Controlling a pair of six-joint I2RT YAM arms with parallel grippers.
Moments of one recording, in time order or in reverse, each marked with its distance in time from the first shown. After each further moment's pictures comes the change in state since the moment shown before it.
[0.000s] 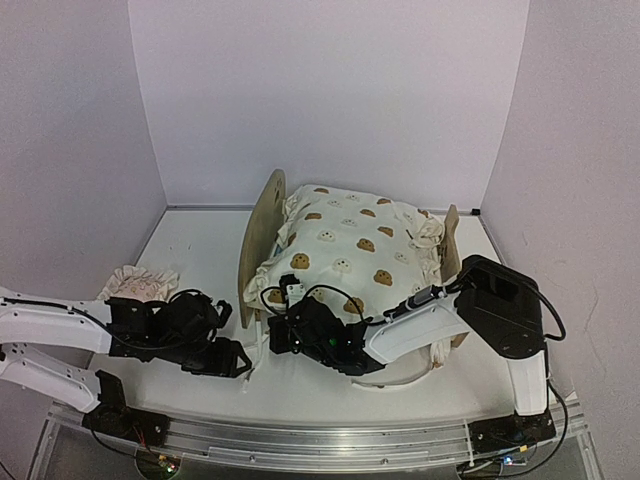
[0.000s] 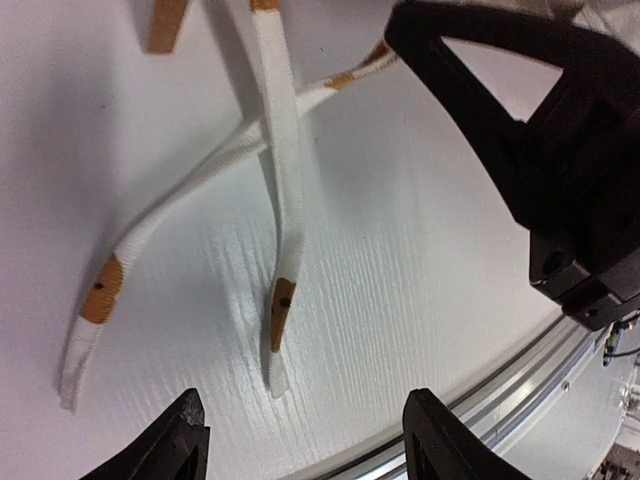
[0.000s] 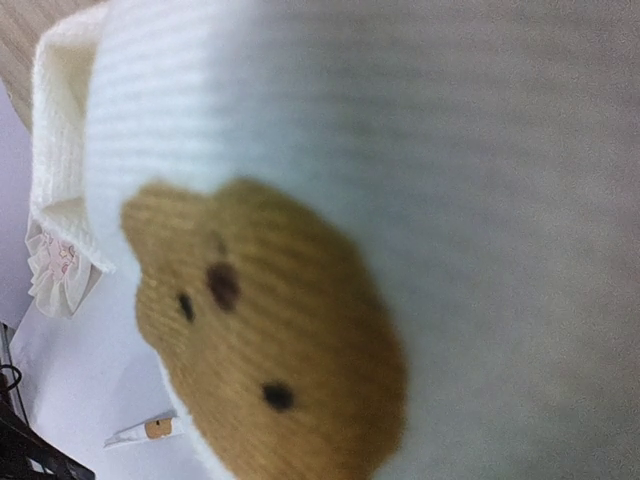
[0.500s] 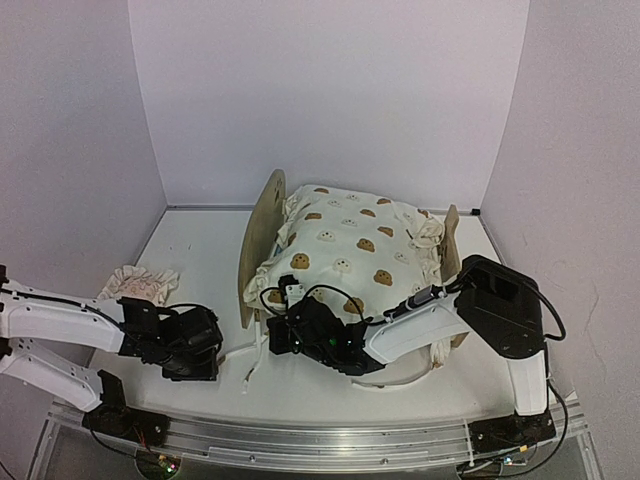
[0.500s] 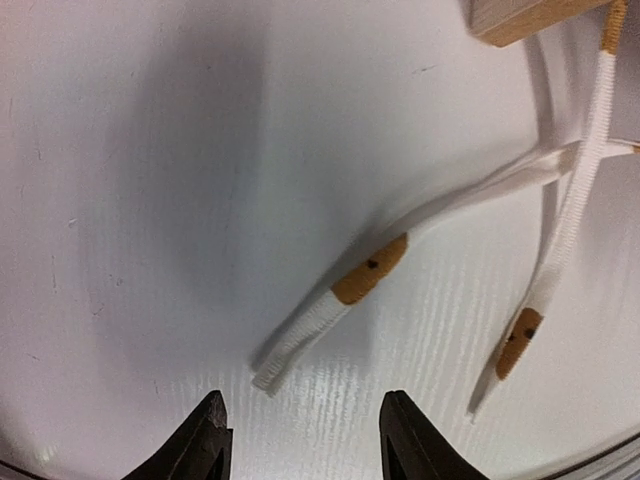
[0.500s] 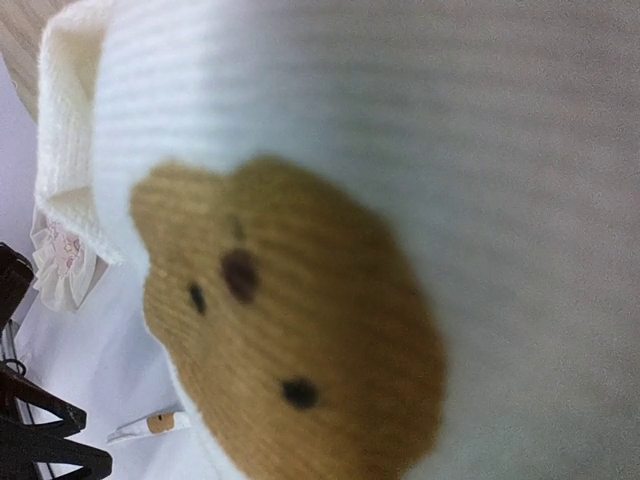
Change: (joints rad) left arm -0.001 0.077 0.015 -0.279 -0.217 -0.211; right arm 0.000 0.000 0.000 0.000 -0.022 0.000
